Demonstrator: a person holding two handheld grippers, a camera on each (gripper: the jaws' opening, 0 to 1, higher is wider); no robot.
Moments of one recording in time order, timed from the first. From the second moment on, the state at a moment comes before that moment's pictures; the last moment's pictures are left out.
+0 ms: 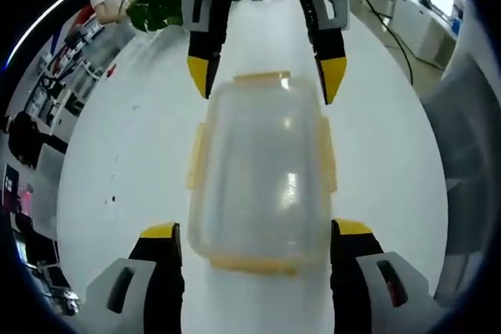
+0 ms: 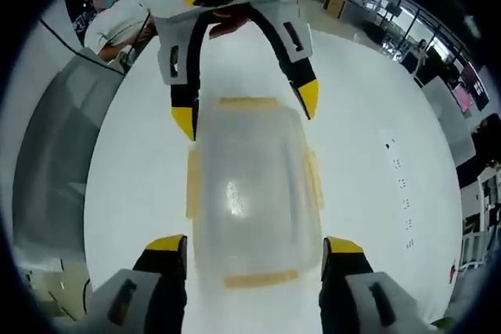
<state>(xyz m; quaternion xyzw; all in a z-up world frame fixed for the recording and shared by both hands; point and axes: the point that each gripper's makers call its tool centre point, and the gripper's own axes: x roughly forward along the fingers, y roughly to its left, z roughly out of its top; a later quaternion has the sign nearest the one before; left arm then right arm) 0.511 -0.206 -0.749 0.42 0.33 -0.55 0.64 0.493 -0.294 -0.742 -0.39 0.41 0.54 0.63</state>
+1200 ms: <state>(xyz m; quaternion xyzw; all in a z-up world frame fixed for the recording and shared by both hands) 0.507 -0.195 -0.759 0.44 0.34 -0.55 0.63 0.494 -0.279 -0.747 -0.41 0.38 0.53 0.63</state>
